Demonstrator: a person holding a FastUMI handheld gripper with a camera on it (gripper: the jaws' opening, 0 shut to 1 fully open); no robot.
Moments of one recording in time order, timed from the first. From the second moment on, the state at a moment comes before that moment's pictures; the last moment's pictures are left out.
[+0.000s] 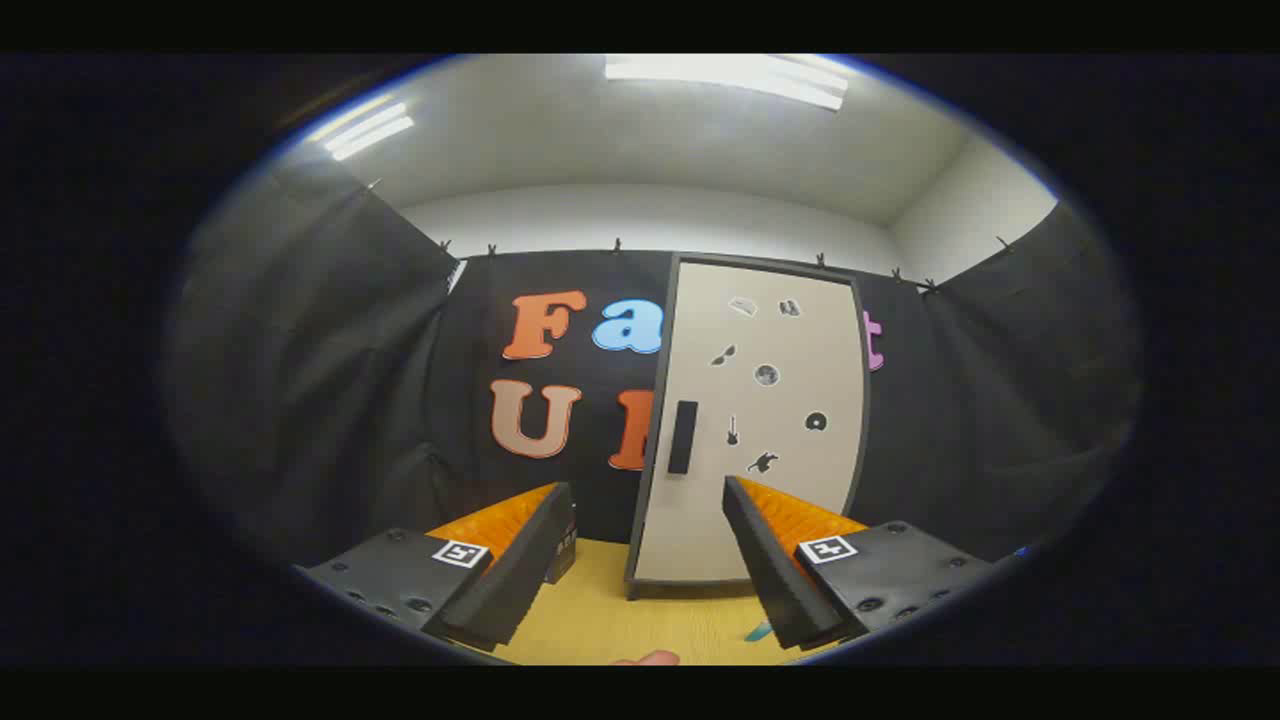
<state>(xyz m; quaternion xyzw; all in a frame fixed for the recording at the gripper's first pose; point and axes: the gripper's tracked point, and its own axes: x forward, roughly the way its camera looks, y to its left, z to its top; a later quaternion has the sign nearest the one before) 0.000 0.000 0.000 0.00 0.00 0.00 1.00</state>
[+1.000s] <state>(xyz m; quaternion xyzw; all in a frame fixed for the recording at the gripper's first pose) 0.008 -0.006 0.001 -0.02 0.01 -0.02 1.00</state>
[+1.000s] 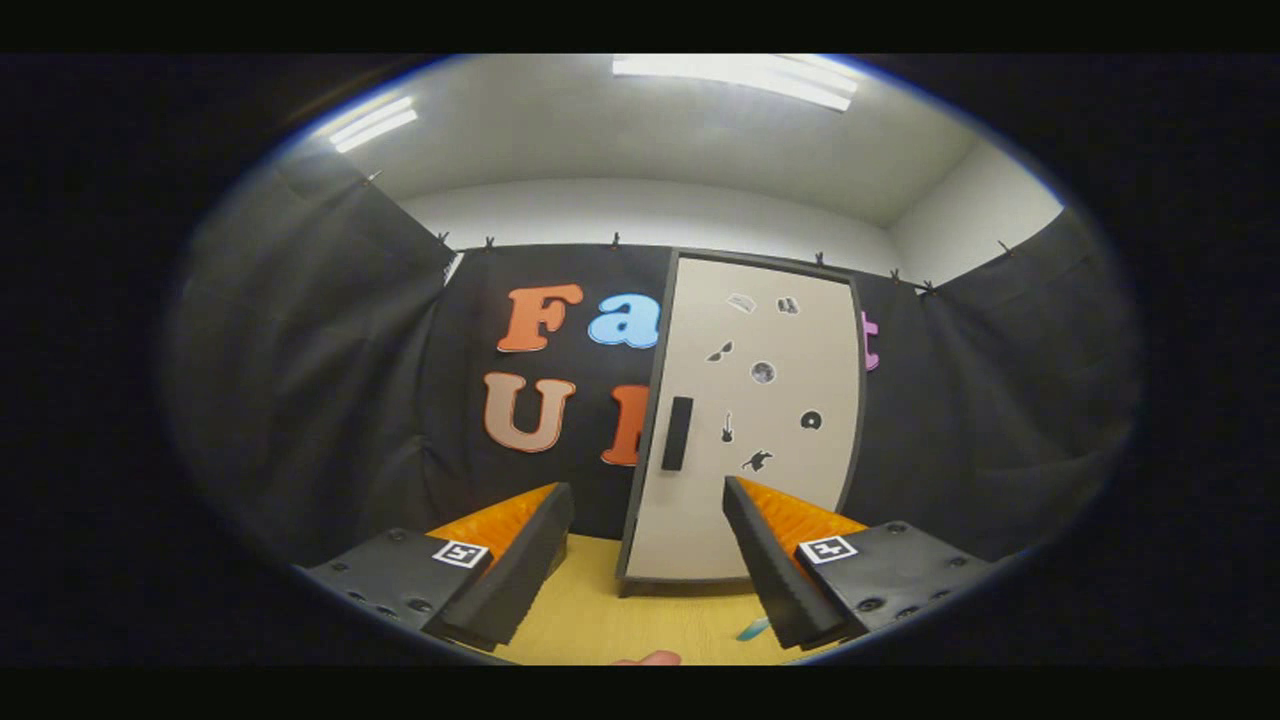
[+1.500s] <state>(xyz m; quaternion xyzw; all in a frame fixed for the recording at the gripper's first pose) 0.130 -0.075 0.004 0.00 0.02 -0.13 0.99</state>
